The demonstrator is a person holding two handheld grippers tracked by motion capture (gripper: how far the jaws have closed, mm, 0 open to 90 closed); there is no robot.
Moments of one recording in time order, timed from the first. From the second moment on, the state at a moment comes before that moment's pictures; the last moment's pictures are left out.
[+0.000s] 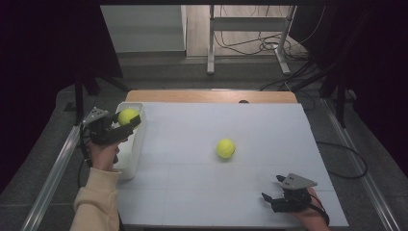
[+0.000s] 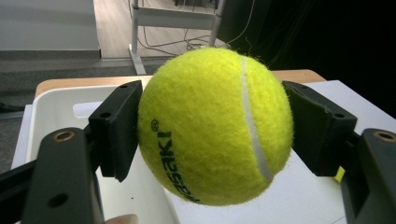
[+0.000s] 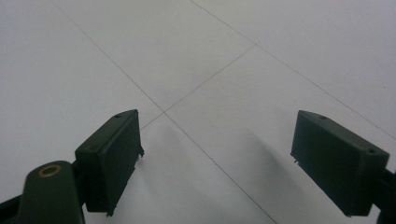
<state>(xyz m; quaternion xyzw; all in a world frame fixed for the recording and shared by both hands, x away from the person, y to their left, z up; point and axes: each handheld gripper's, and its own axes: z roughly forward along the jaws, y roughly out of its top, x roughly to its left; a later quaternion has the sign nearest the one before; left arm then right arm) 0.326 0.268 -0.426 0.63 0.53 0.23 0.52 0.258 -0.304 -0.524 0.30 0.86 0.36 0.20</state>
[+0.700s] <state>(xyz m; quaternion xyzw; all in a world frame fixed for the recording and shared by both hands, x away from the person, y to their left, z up) 0.341 0.262 -0.419 0.64 0.53 0.24 0.51 0.258 -0.304 -0.524 0.31 0.86 0.36 0.20</state>
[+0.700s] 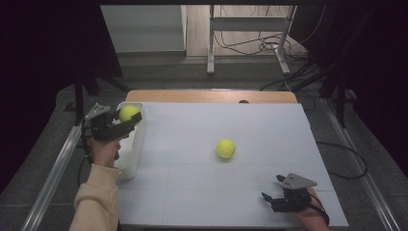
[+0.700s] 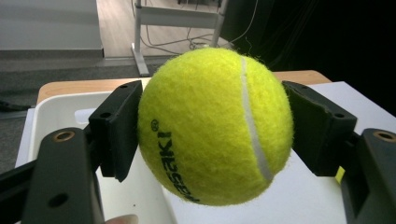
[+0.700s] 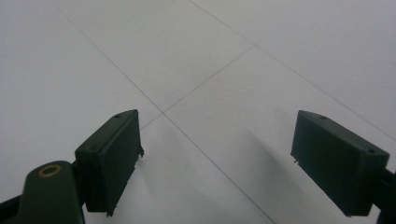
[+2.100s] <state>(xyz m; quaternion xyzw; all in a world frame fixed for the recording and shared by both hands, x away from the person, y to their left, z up) 0.412 0.275 -0.442 0.67 0.61 0.23 0.36 0.258 -0.304 -0.525 0.30 0.86 0.36 0.19</state>
